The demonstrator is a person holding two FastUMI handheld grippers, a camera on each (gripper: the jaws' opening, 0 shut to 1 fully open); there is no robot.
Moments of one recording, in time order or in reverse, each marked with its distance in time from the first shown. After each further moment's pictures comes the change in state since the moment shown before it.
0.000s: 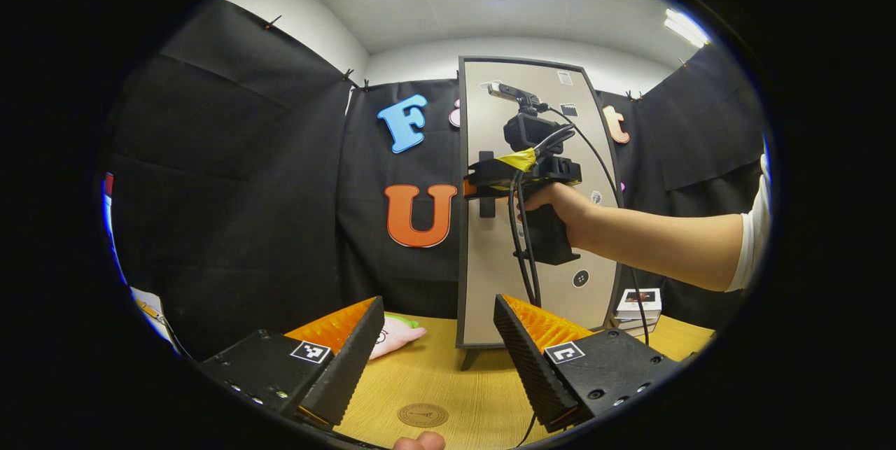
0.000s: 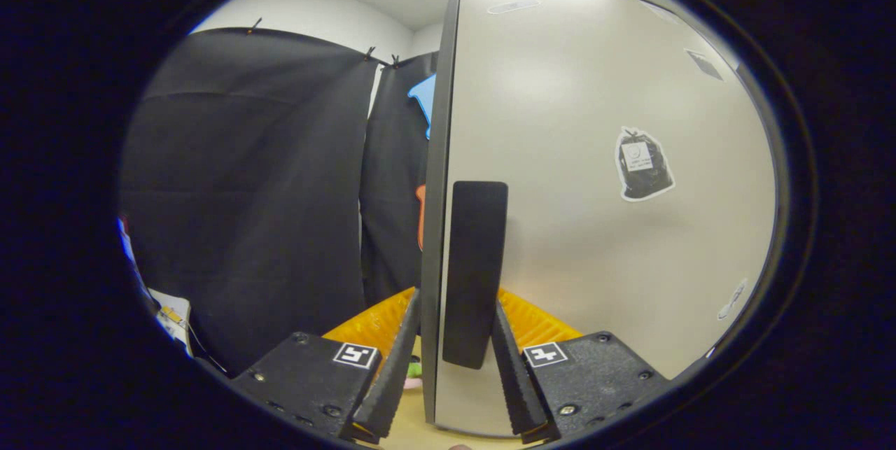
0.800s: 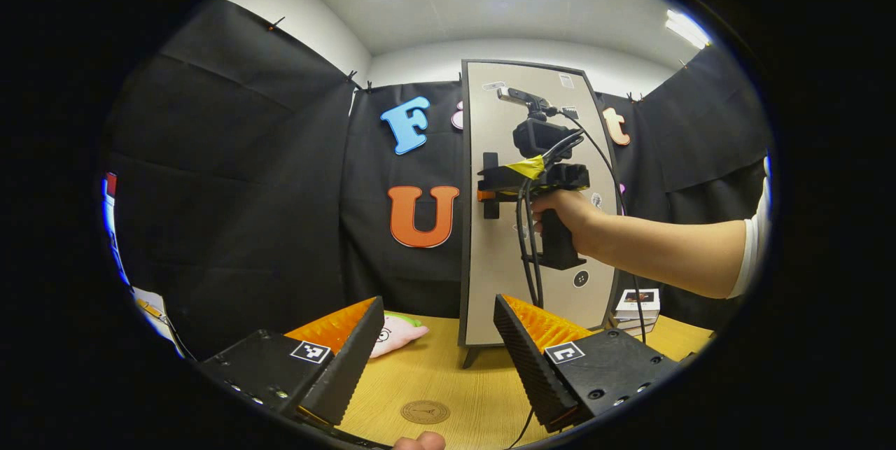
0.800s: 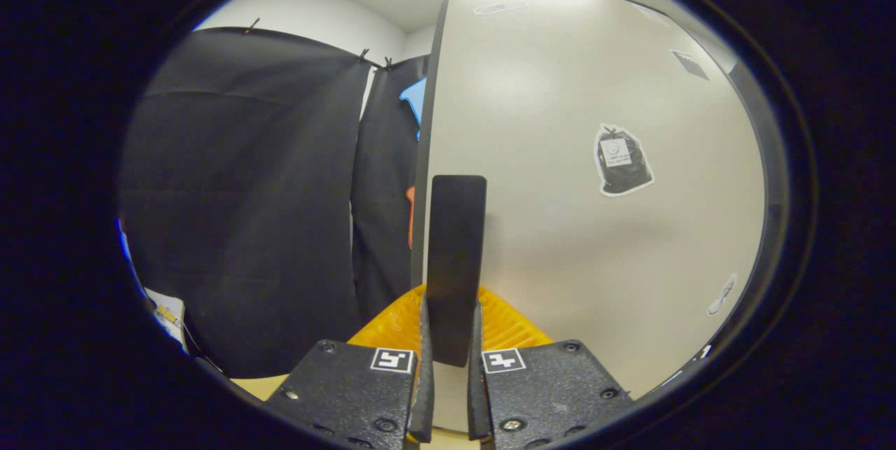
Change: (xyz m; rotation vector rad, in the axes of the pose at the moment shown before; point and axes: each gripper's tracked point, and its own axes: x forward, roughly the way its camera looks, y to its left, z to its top) left arm -0.016 0.004 0.002 0.000 -0.004 0.007; right arm -0.007 -0.008 -0.004 0.013 -0.008 0.001
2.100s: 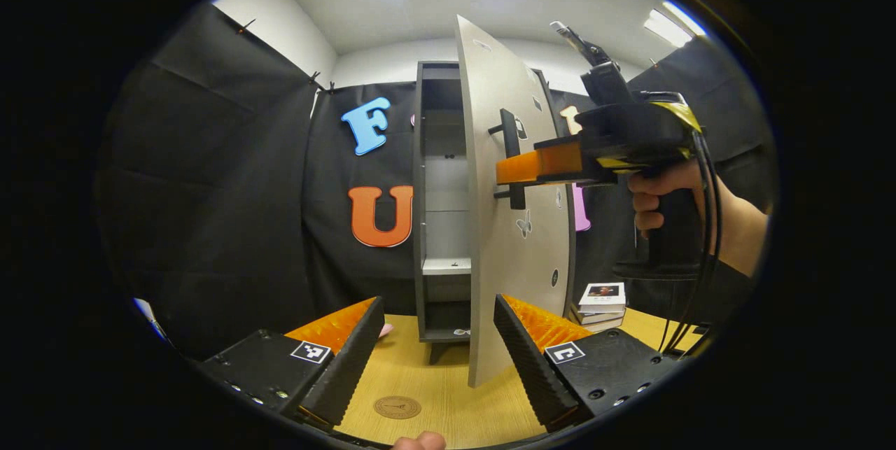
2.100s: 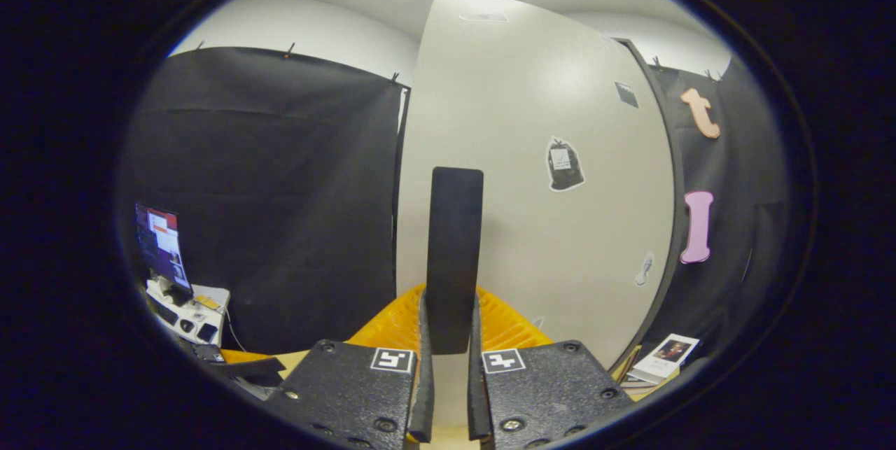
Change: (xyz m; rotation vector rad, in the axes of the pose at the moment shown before) left arm -0.017 -0.066 -0.001 0.028 0.002 -0.170; right arm -0.058 -0.015 -0.006 -0.008 -0.033 0.133
